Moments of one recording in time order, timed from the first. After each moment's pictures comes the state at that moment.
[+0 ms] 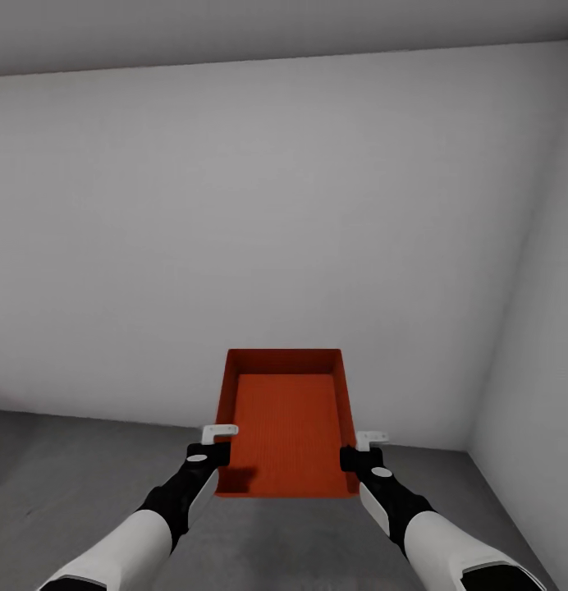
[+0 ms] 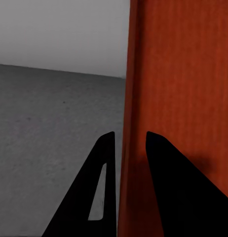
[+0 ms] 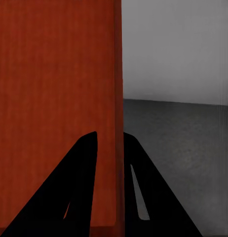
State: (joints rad) left arm -0.69 -0.11 -0.12 -0.42 0.10 0.15 0.26; right arm -0.72 0.08 0.12 -0.25 -0.10 -0.07 -0.12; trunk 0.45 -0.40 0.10
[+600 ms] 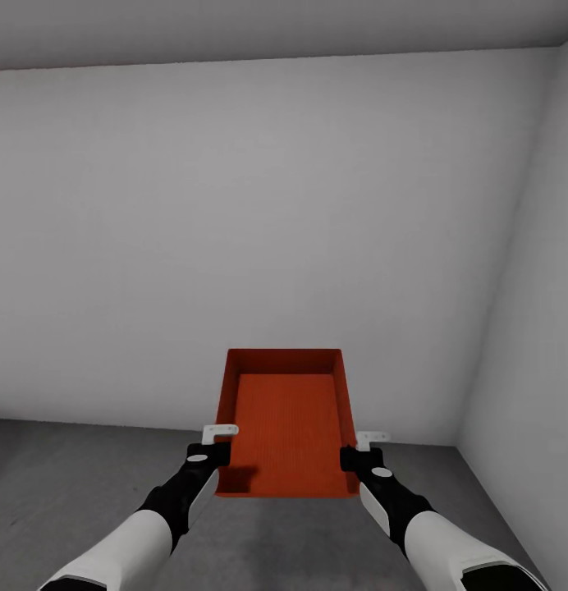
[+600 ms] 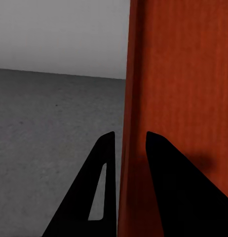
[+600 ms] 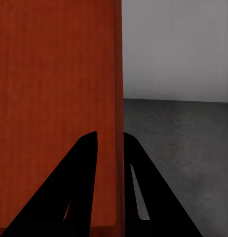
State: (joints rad) left arm -0.69 -0.11 -0.12 -0.42 0.09 0.15 0.26; right arm -0.72 0.08 0.12 -0.25 -0.10 -0.07 -0.12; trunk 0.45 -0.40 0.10
